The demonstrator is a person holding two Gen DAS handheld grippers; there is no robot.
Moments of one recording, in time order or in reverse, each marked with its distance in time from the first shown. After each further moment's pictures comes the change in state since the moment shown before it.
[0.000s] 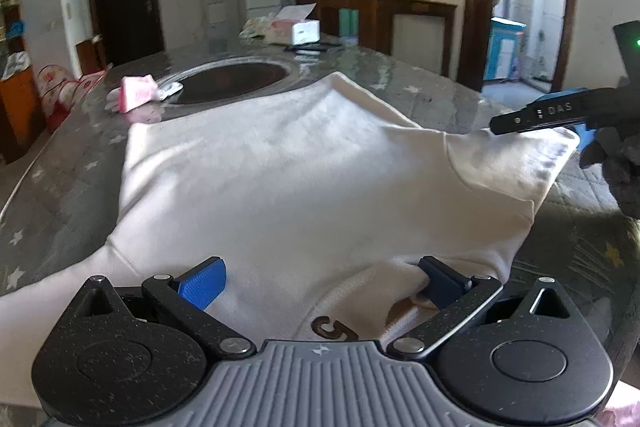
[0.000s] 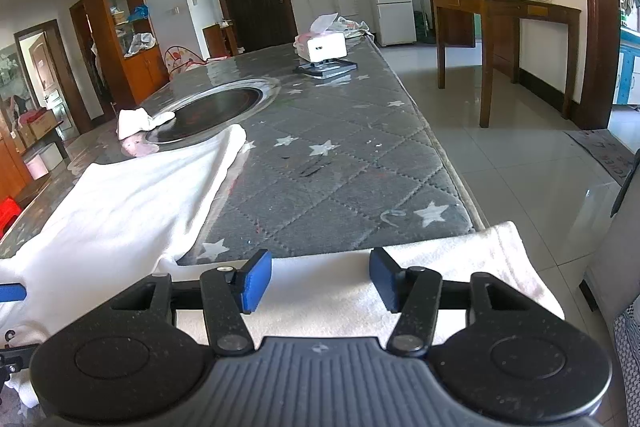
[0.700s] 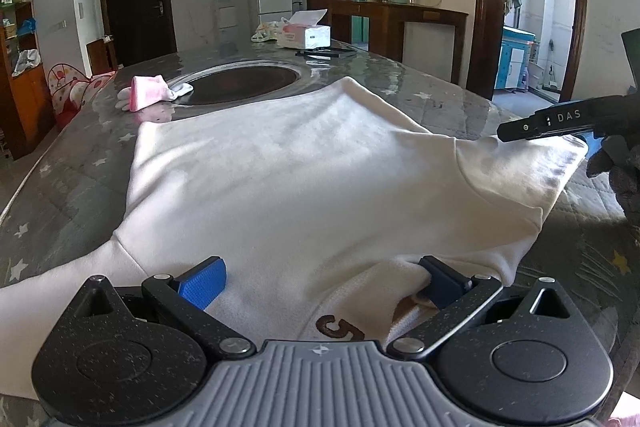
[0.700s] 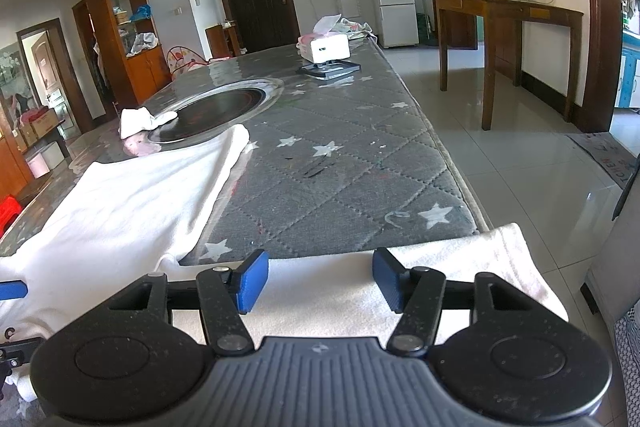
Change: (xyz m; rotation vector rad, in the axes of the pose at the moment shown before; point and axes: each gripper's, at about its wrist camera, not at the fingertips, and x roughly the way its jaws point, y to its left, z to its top) left arm 0.001 0.000 -0.003 -0.029 -0.018 0.029; right arm 0.000 0.002 -0.001 -0.008 -0.004 0.004
